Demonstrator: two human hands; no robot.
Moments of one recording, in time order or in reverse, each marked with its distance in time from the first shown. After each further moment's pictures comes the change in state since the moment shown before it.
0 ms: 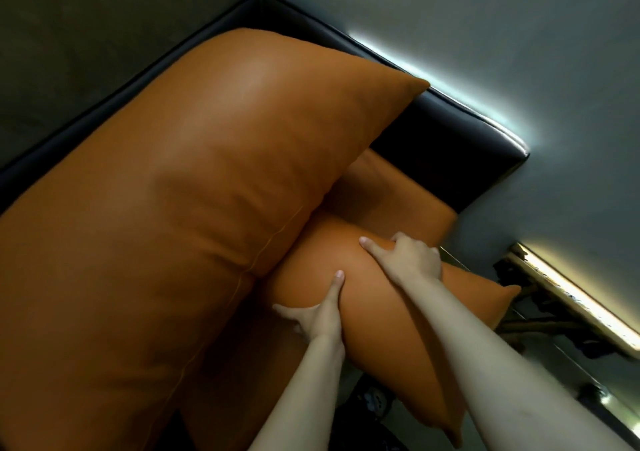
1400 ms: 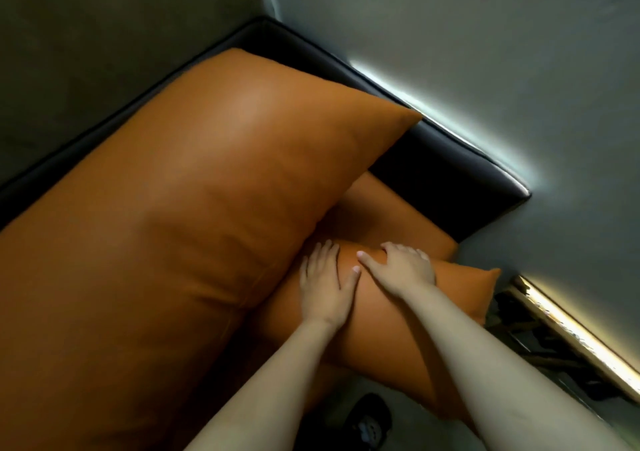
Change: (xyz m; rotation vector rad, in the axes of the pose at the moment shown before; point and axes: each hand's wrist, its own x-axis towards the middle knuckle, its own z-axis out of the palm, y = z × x) left_hand 0.056 0.051 0.057 1.160 -0.151 1.143; right_hand 0.052 -0.009 -0.020 -0.084 -0.108 -0.148
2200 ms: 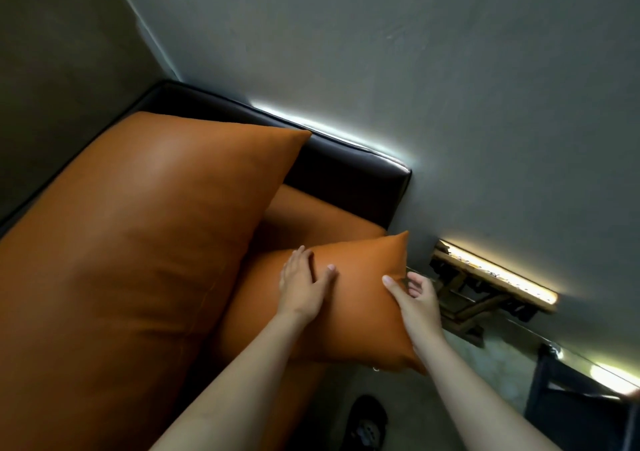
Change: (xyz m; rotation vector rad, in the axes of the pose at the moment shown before) left_hand -0.019 0.058 -0.008 -0.101 -0.197 0.159; right_hand -0.137 0.086 0.022 1.405 0.396 0.525
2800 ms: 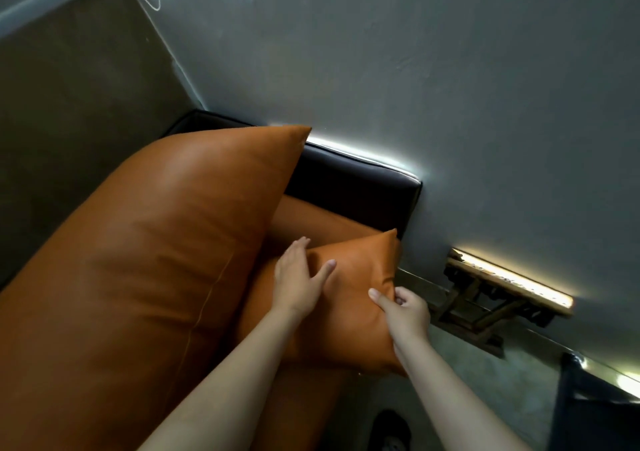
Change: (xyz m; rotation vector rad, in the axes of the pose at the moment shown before) left_hand -0.020 0.000 -0.068 0.045 0.175 0.172; right_hand -0.051 -0.010 0.044 -0.033 0.032 -0.063
